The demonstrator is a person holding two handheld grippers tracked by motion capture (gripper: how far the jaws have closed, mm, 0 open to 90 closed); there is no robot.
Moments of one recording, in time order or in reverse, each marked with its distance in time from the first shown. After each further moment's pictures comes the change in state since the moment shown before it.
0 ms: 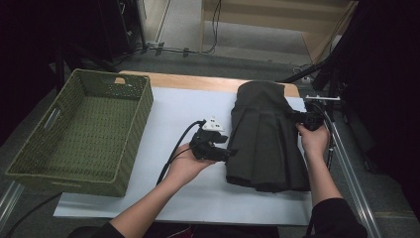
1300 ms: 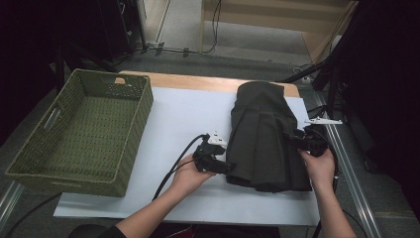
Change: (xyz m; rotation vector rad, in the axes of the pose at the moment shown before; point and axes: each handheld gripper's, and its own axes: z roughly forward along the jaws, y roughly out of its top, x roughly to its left) left arm -0.002 -0.036 0.038 0.081 -0.009 -0.029; right arm 0.031 -0.066 -0.051 0.006 -0.006 -0.185
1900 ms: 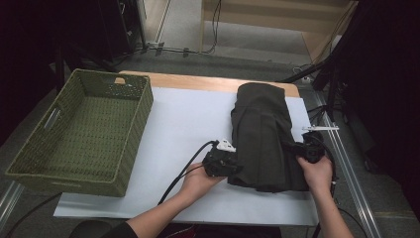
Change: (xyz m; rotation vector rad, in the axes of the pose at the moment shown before) left arm -0.018 0.000 0.021 0.010 -0.118 -0.028; right arm -0.006 -0.015 0.005 0.073 0.166 0.079
